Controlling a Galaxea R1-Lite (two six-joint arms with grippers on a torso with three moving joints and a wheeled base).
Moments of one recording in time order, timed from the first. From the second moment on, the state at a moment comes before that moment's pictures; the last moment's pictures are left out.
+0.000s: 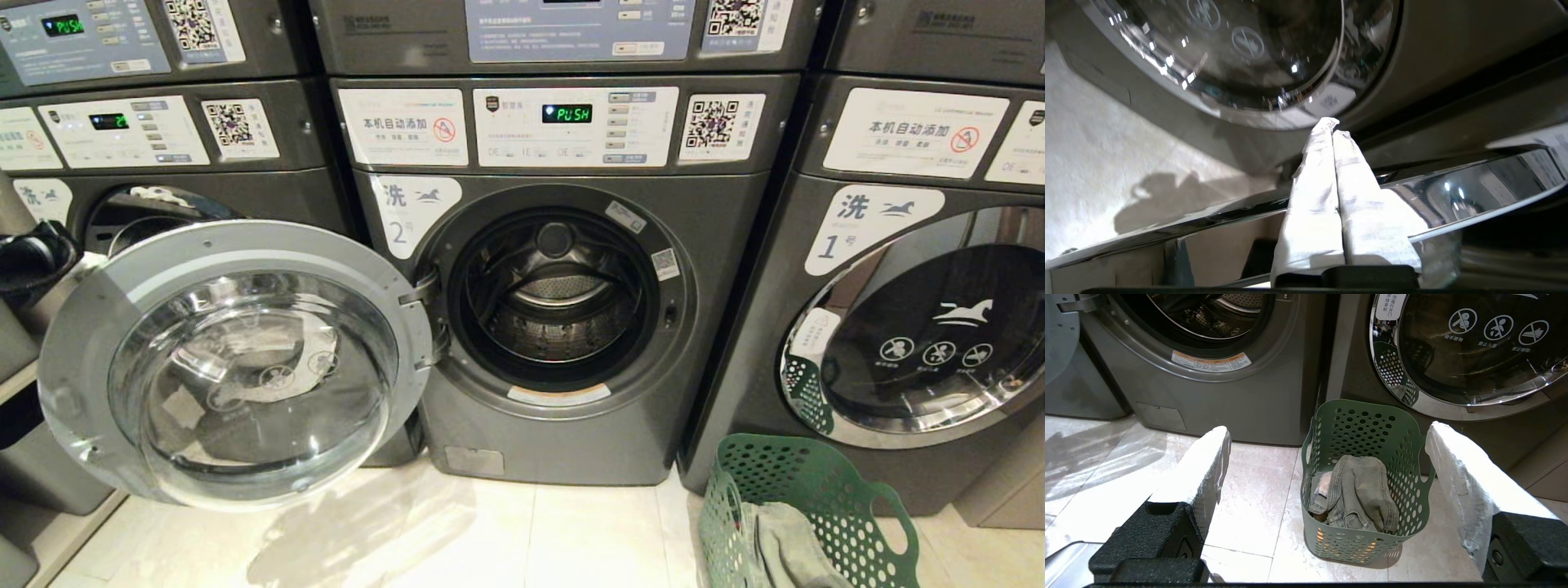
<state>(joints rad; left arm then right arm) 0.54 2.15 -1.93 0.23 -0.53 -0.30 0.00 0.00 -0.06 0.15 0.01 -0.06</state>
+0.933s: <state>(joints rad) 0.45 1.70 -1.93 1.20 -0.59 -0.38 0.00 0.00 -0.06 0.15 0.01 -0.06</state>
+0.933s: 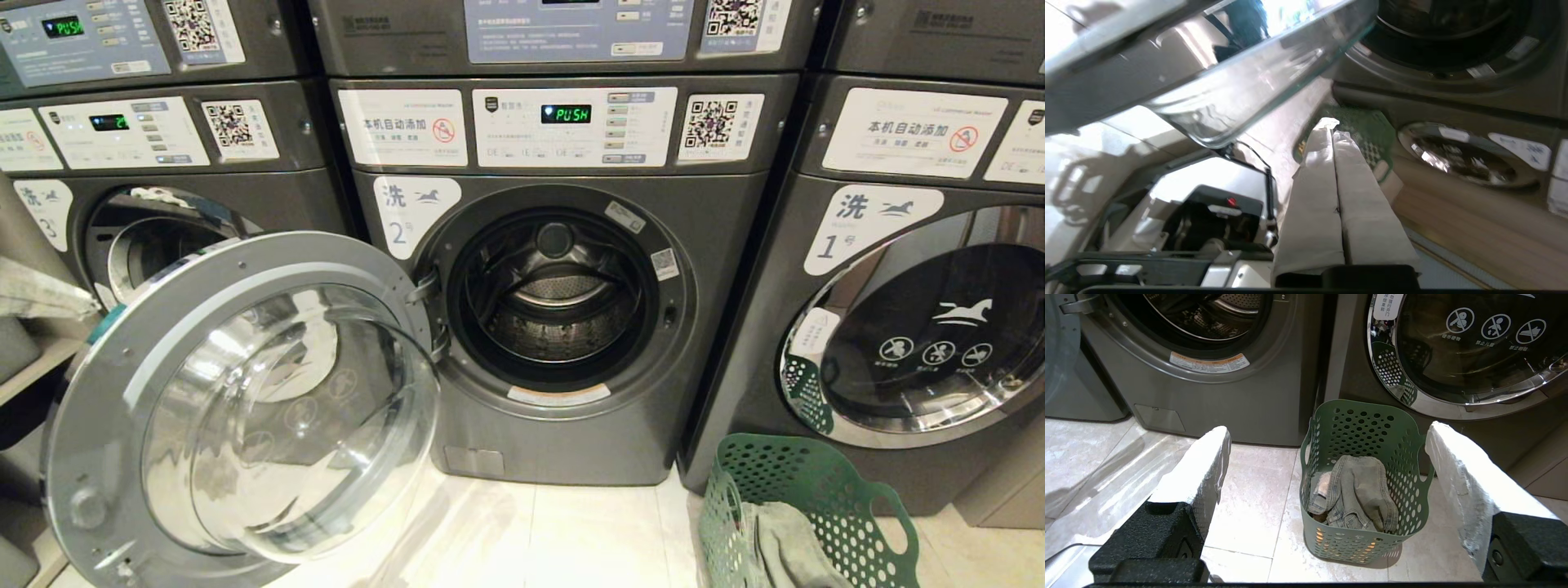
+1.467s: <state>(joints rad) 0.45 1.82 -1.90 0.65 -0.25 -0.42 0.00 0.00 -0.03 0.07 0.00 -0.06</state>
